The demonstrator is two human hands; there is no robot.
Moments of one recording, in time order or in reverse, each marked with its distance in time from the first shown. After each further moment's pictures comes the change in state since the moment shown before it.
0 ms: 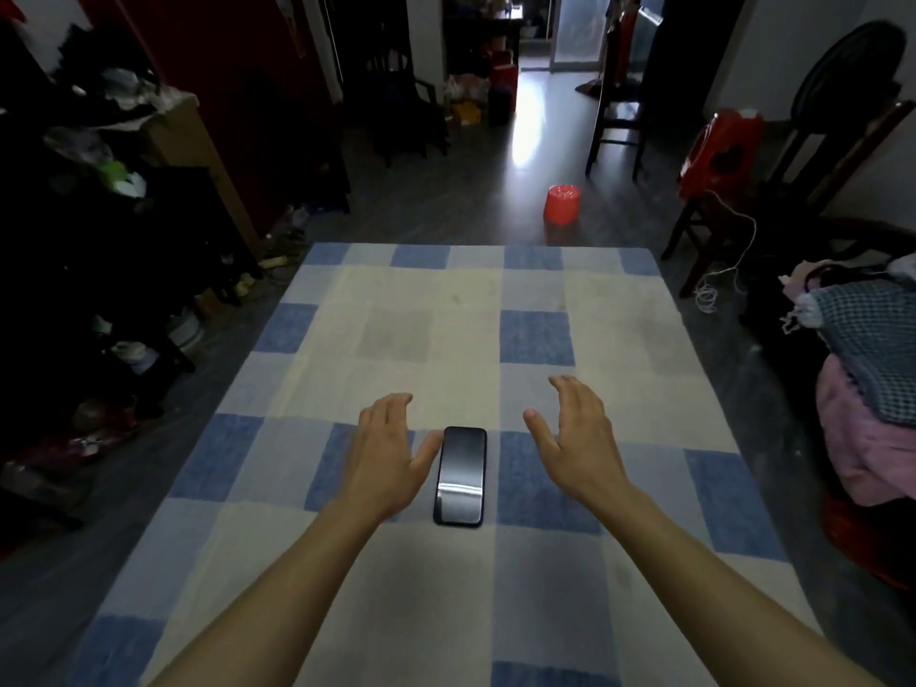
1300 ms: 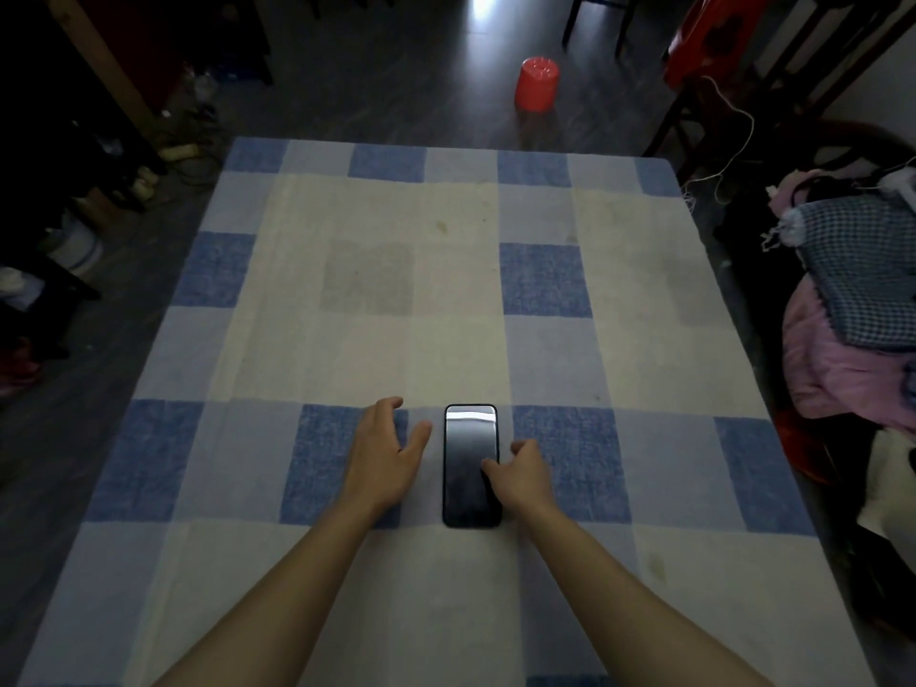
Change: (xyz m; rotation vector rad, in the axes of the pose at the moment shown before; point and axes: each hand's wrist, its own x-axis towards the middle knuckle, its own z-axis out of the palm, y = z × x) left_hand 0.059 -0.097 0.091 -0.361 -0.250 -0.264; right_hand 0.029 0.002 0.168 0.258 -0.309 0.820
